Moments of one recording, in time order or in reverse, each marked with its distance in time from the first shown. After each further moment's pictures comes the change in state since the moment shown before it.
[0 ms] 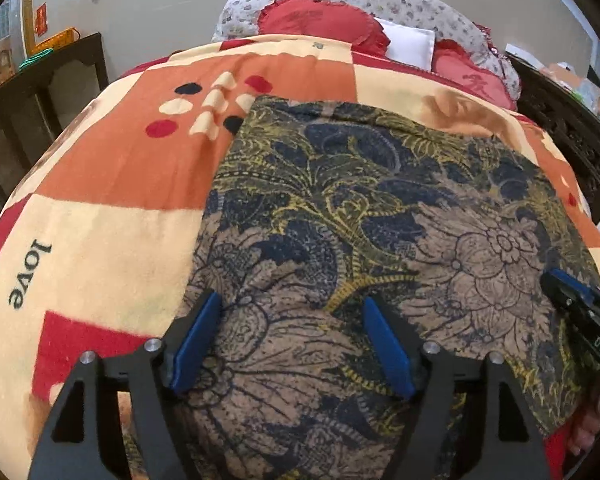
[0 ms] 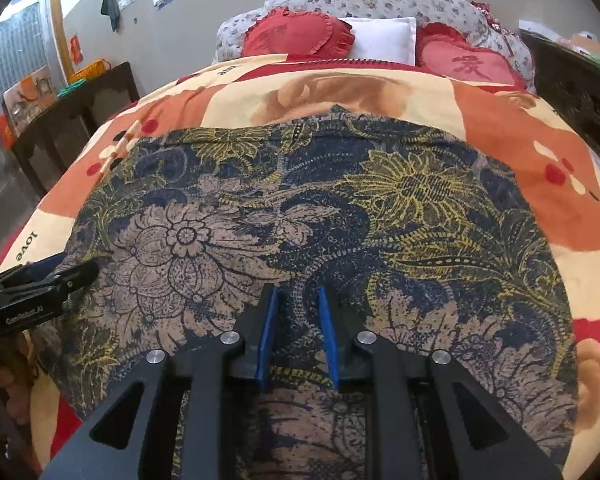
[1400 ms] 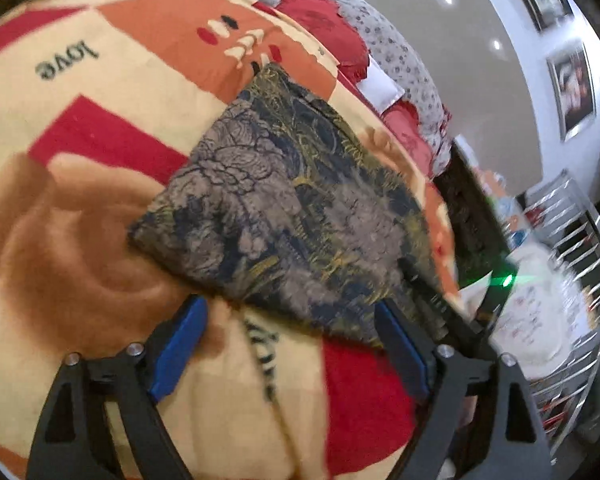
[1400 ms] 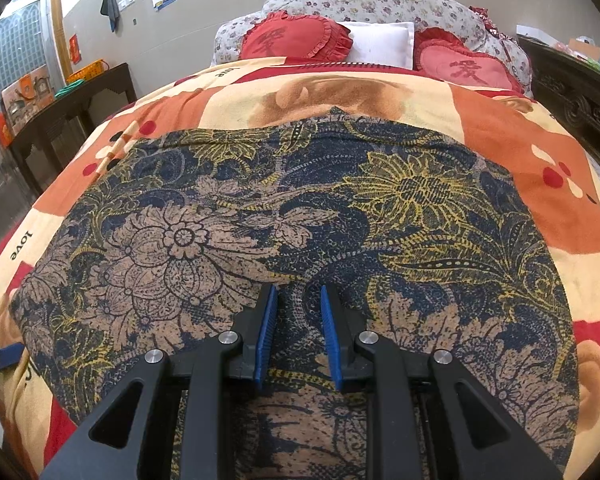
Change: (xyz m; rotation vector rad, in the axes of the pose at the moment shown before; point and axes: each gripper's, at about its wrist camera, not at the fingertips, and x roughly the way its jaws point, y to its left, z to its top) left arm -0.059 0.073 -0.074 -0.459 0.089 -0.565; right arm 0.001 0.003 -0.001 -0.007 -0.011 -0.022
